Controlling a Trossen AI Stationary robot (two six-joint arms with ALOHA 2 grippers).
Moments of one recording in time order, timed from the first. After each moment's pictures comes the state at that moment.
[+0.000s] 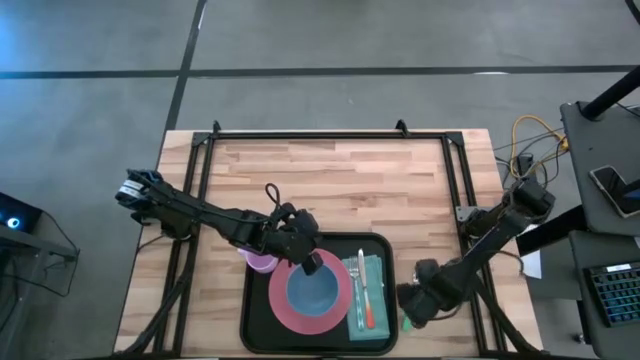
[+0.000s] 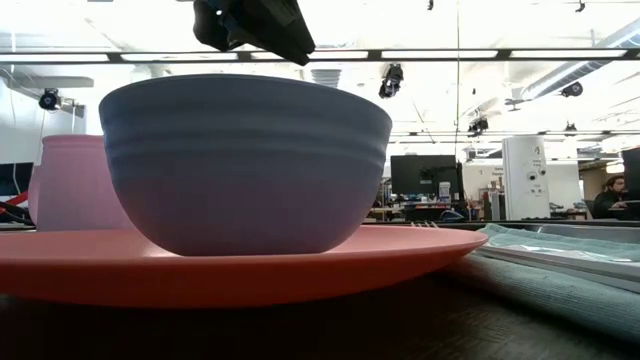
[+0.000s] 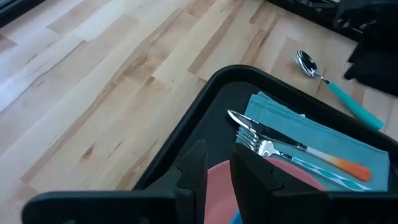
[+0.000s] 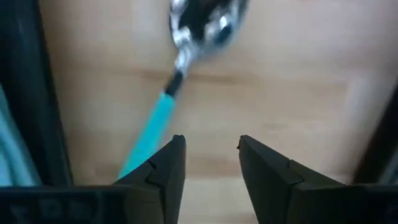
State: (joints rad) left arm -0.33 1.60 1.34 -0.57 -0.50 -0.72; right arm 0.79 1.65 1.02 -0.94 -0.13 2.33
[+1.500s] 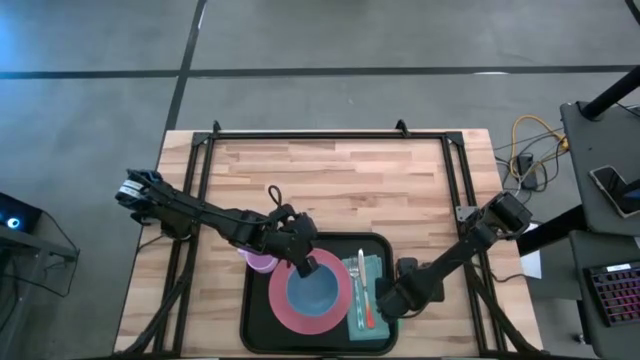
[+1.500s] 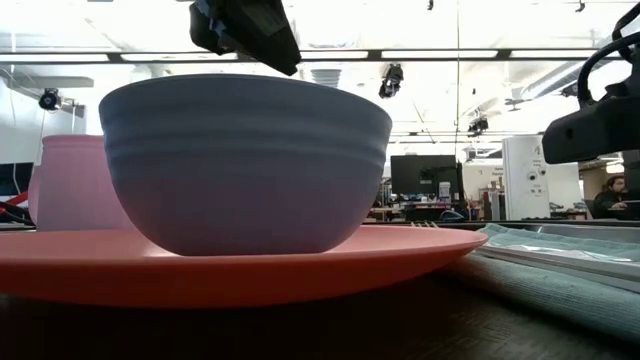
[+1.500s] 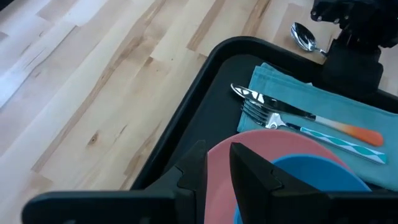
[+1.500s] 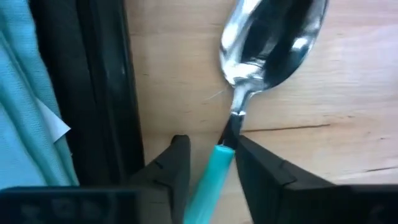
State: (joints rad) left arm -0.33 1.60 1.34 -0.63 -0.44 -0.66; right arm 0.67 1.88 1.11 -0.90 -0.07 2.31
